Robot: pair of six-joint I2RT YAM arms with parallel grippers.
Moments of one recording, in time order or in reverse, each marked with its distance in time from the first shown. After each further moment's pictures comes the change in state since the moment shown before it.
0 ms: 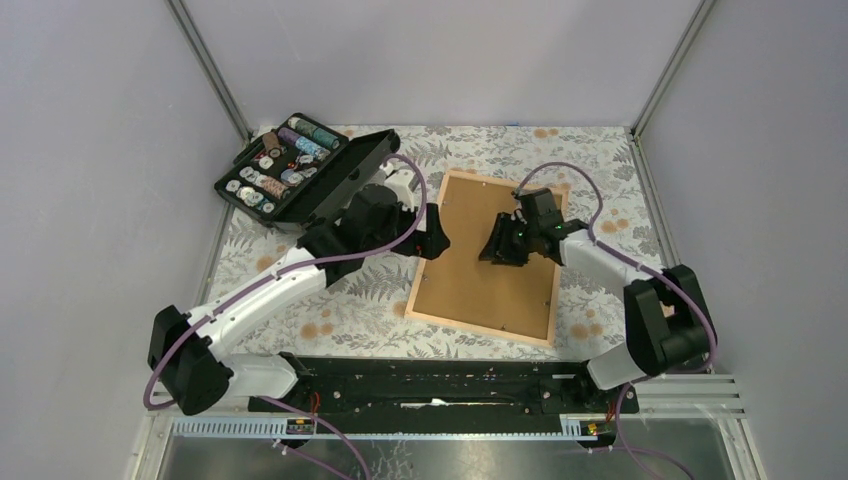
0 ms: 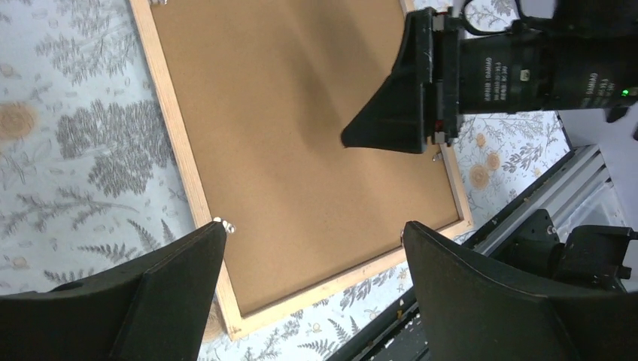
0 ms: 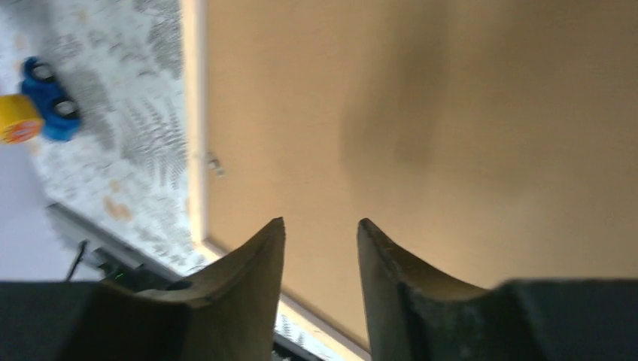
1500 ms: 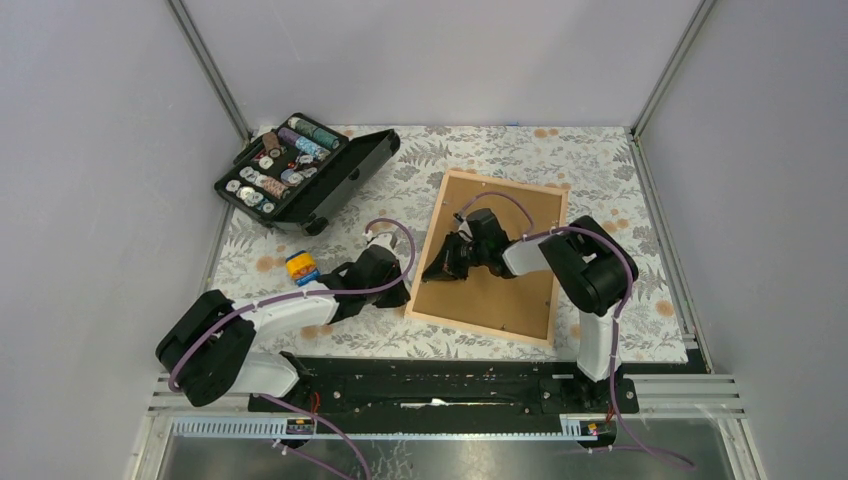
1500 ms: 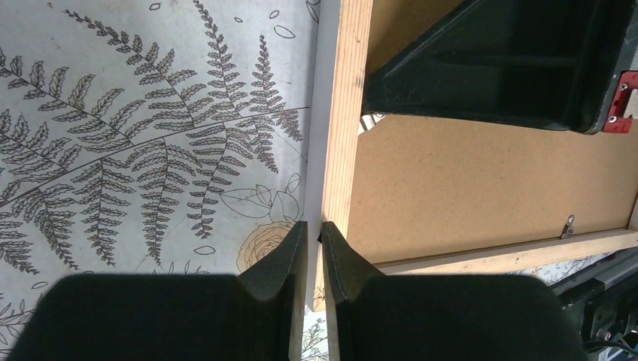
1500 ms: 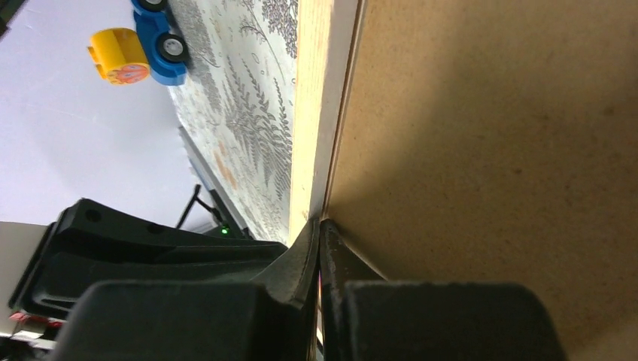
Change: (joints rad) left arm 0.001 0.045 -0.548 0.291 -0.099 -0.291; right arm 0.240 0.499 -0.024 0.761 -0.356 0.437
